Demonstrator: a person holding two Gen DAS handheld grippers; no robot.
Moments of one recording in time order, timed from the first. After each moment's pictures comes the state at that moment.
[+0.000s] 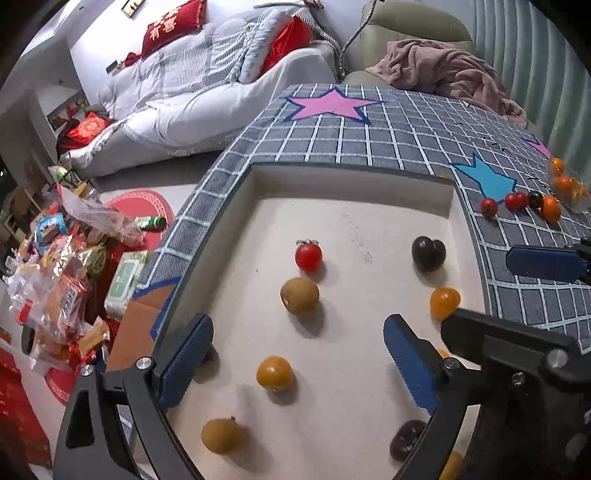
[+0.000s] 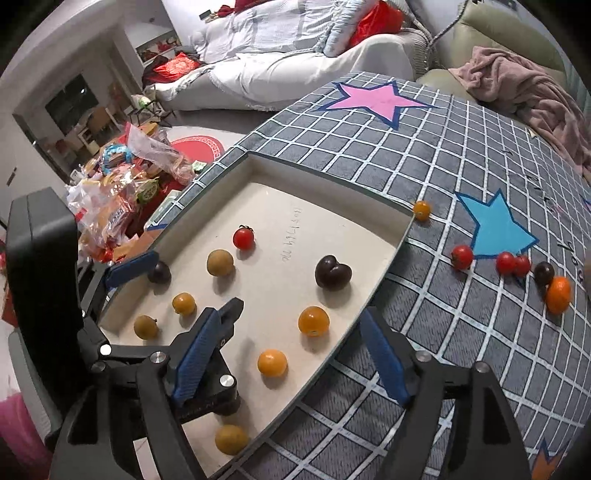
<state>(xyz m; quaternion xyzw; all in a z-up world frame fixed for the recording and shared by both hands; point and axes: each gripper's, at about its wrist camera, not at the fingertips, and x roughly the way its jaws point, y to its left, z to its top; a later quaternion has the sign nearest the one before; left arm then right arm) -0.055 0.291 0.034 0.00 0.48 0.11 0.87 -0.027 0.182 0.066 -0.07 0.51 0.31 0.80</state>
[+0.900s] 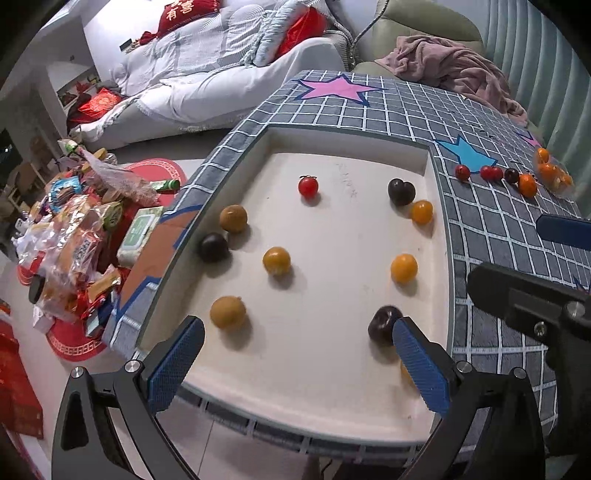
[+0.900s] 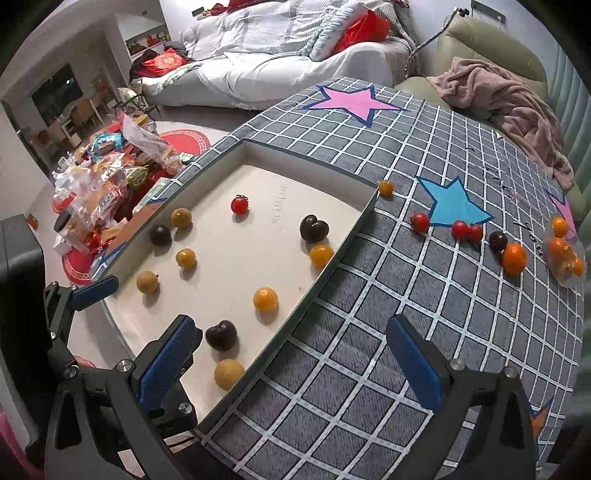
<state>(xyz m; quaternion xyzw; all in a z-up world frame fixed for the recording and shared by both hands) -0.129 0.275 0.049 -0.02 0.49 0.13 0.86 -0.084 0.160 0.088 -0.11 0.49 0.27 0.82</state>
